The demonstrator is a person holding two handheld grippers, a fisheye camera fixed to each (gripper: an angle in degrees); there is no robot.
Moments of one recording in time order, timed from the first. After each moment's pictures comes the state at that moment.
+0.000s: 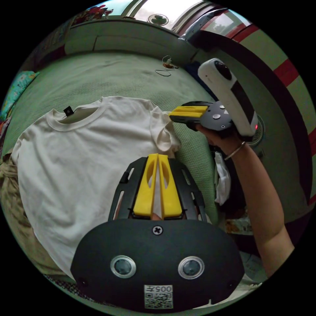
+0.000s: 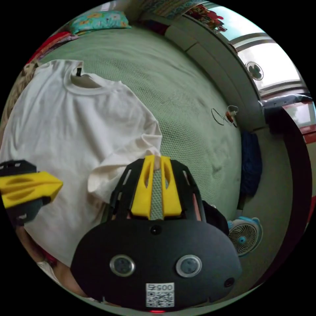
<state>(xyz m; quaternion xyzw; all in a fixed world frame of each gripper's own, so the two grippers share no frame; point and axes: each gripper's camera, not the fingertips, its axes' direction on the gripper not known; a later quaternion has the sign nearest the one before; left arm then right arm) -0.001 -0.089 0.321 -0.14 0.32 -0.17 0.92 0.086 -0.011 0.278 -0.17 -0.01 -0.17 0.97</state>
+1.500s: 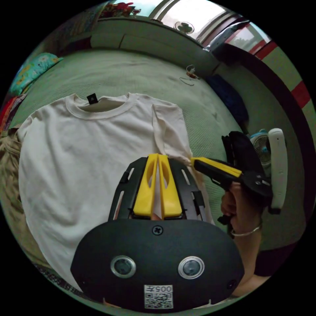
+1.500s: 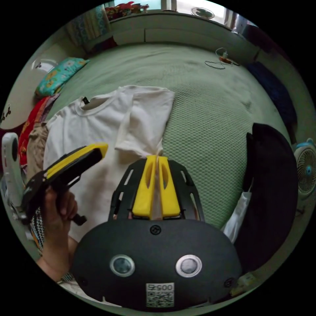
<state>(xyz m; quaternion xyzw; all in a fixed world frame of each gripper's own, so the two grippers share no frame) 0.008 -0.075 0.366 -0.13 0.26 -0.25 0.92 0.140 0.067 0.277 -0.21 -0.16 0.12 0.96</state>
